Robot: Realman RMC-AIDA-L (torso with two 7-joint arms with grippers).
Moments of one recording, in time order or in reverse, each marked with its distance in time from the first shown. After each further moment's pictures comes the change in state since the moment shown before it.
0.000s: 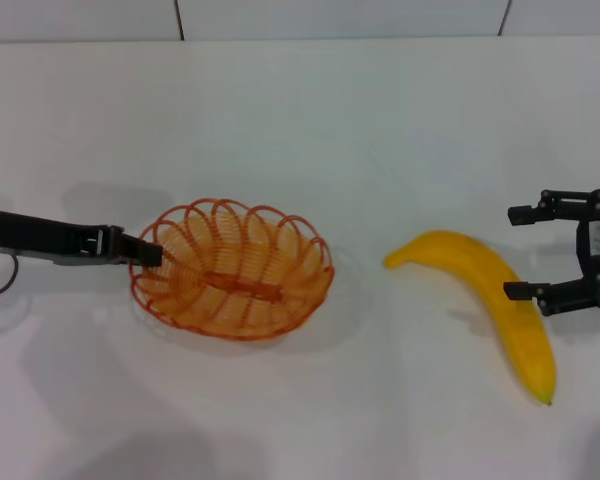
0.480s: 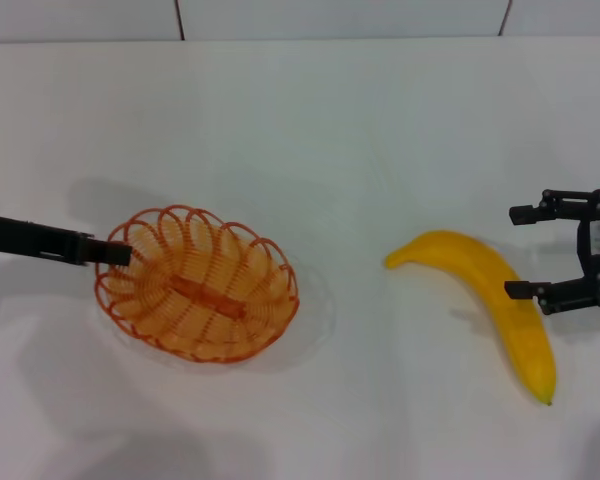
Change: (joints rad) left arm 0.020 -0.002 0.007 0.111 0.046 0.040 0.122; right arm 0.000 -0.001 0.001 0.000 -0.002 0.007 0.001
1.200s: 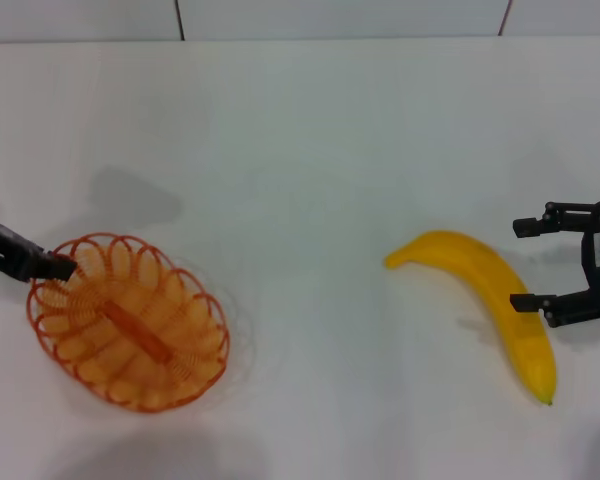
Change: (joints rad) left arm -0.031 0.008 0.059 0.173 0.195 0.105 0.084; right arm -0.010 -0.004 -0.008 0.000 -0.015 -0.009 0.000
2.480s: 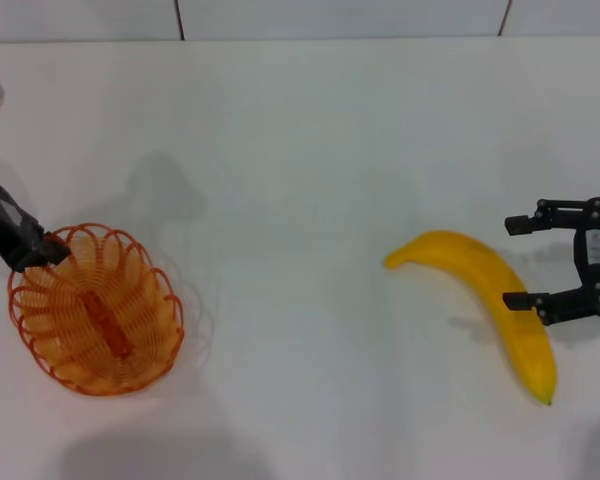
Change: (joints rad) left arm -0.081 0.006 0.077 -0.104 0.117 -0.176 0.238; right arm 0.014 0.005 -0.005 0.000 -0.003 0.000 -0.001
